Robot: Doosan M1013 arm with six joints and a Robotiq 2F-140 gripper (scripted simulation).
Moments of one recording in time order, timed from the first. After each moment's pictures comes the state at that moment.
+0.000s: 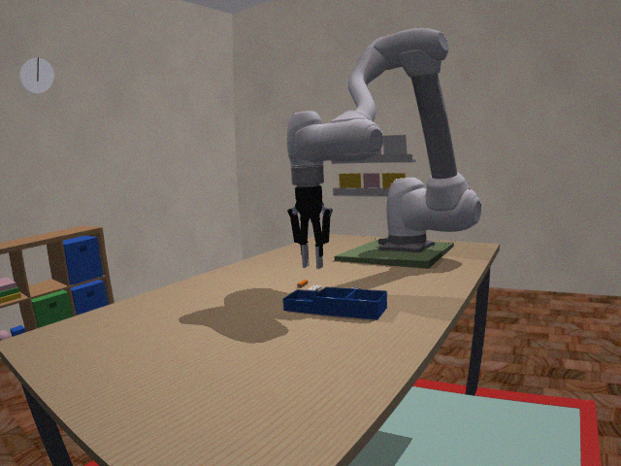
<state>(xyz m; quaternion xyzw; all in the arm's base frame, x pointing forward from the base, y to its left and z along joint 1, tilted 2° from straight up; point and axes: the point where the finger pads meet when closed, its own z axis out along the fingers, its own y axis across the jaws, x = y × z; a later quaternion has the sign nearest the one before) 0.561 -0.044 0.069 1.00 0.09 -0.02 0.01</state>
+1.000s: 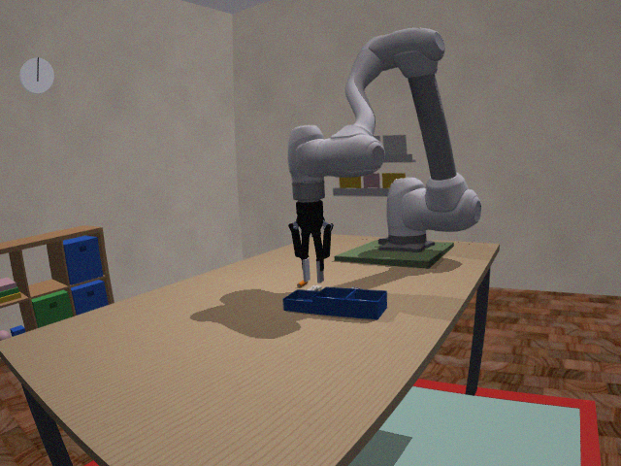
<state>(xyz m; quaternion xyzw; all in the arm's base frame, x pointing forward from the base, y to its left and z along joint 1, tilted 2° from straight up) 0.560 -0.045 0.026 1.00 0.09 -0.02 0.01</state>
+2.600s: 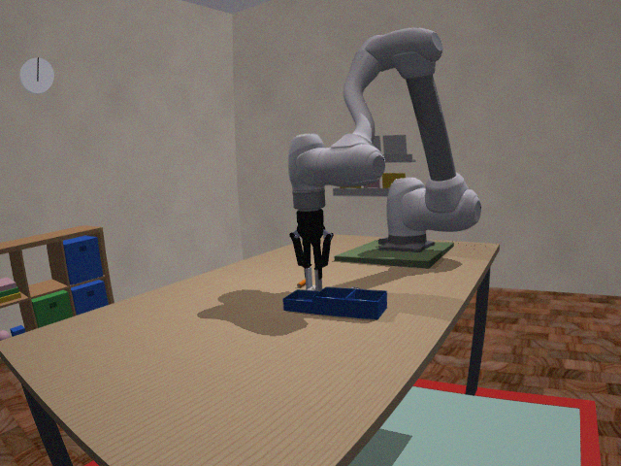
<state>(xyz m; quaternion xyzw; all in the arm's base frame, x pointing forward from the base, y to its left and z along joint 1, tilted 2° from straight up) 0.559 -0.046 0.002 1.00 0.09 -0.02 0.01</state>
